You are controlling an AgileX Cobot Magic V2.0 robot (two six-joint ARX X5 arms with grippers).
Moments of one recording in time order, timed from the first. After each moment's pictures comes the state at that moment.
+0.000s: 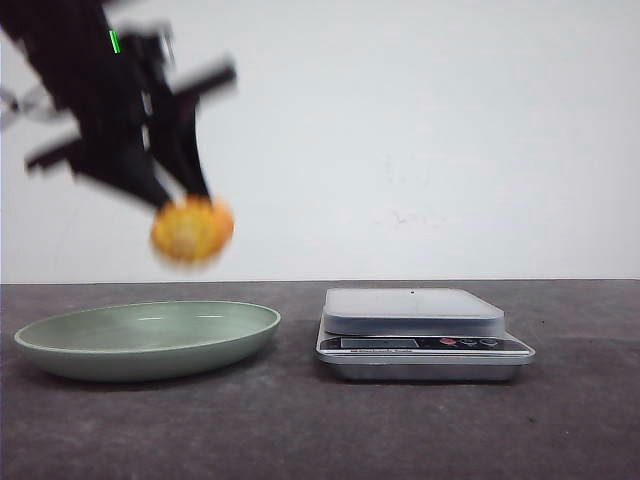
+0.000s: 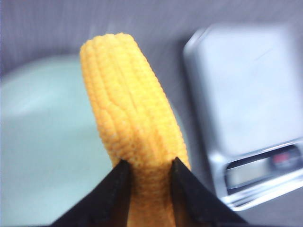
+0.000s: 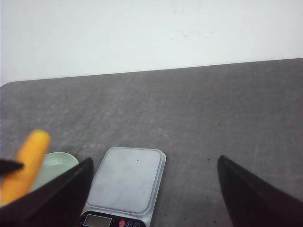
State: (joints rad) left arm -0.51 1.34 1.00 -0.37 0.12 -0.37; right arm 0.06 0.56 0.97 -0.70 -0.26 0.21
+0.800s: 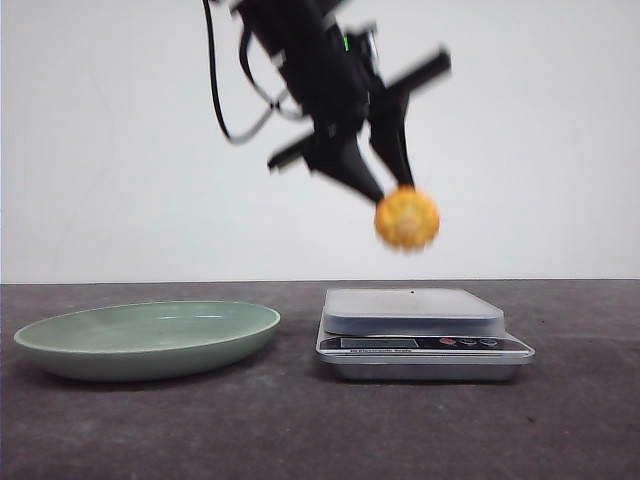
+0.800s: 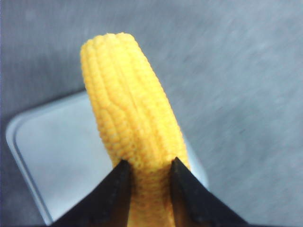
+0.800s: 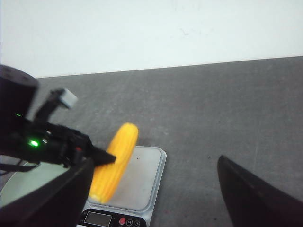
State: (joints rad) left arm -0.75 1.95 1.59 -0.47 0.12 -0.36; right arm 0.07 0.56 0.97 -0.71 -0.26 0.21
